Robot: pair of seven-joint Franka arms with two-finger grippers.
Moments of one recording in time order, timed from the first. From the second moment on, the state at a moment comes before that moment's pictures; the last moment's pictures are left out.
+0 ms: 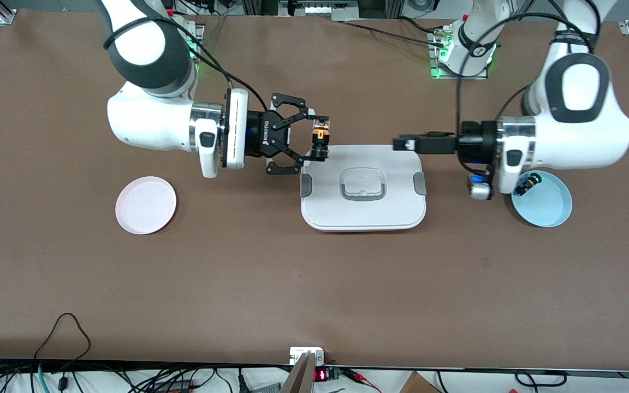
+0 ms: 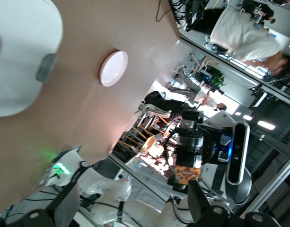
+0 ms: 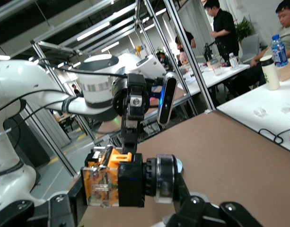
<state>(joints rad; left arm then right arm) 0.21 0.21 -0.49 -1.79 -1.31 1.87 -0.23 0.33 0.33 0.25 -1.64 1.59 2.20 -1.49</state>
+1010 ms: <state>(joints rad) 0.14 0.21 -0.68 -1.80 -1.61 2.27 -0.29 0.34 0.34 0.25 -1.66 1.65 2.20 -1.52</state>
